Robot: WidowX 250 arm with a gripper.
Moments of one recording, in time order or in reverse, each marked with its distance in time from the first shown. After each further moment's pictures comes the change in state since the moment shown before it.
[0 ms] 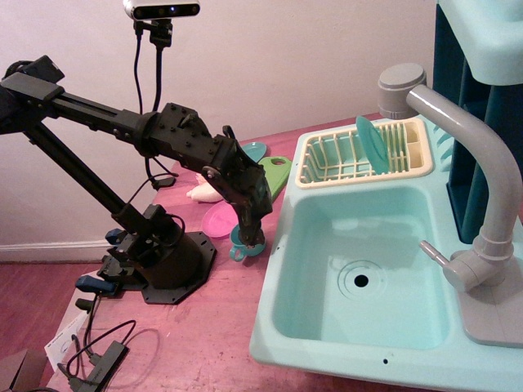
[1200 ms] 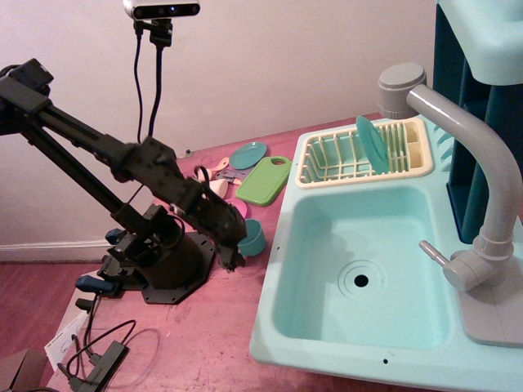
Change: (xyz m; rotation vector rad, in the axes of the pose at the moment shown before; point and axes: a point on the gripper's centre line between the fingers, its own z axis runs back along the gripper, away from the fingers) arm -0.042 -0.024 -0.045 -0.037 -0.051 0.093
